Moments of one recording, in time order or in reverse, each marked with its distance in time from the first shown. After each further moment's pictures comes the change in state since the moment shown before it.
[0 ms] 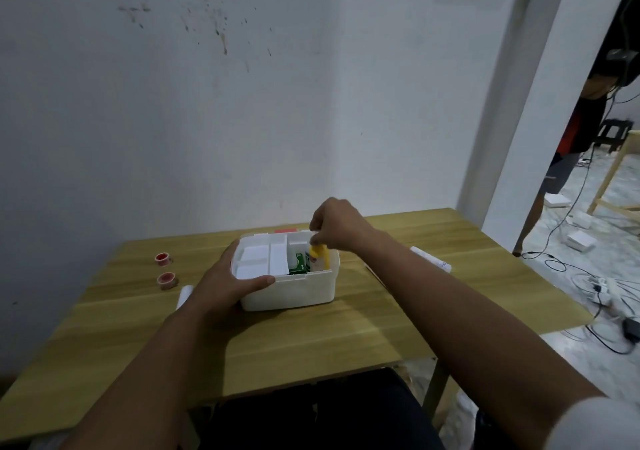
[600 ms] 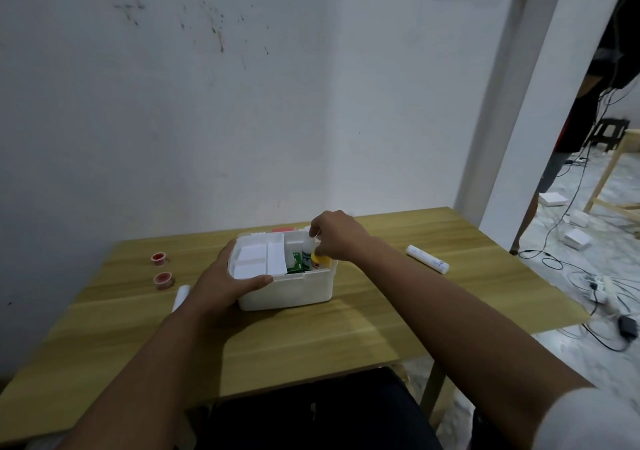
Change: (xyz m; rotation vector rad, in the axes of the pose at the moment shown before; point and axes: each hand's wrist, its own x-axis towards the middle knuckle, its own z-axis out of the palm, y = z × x) left_hand 0.006 -0.012 0.003 -0.030 0.056 0.015; right_hand 0.007 0.024 0.024 -0.173 -0.054 -0.043
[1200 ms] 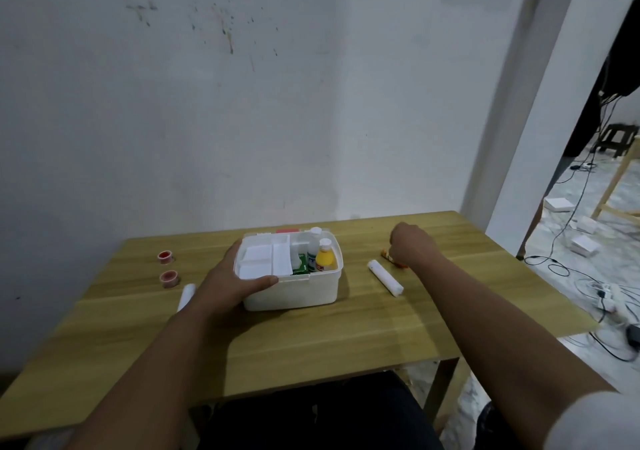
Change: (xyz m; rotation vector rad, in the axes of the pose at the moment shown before) left_hand 0.003 -0.009 -0.004 0.035 -0.010 -0.030; right_hand -0.031 0.104 -0.008 -0.107 -0.002 0.531
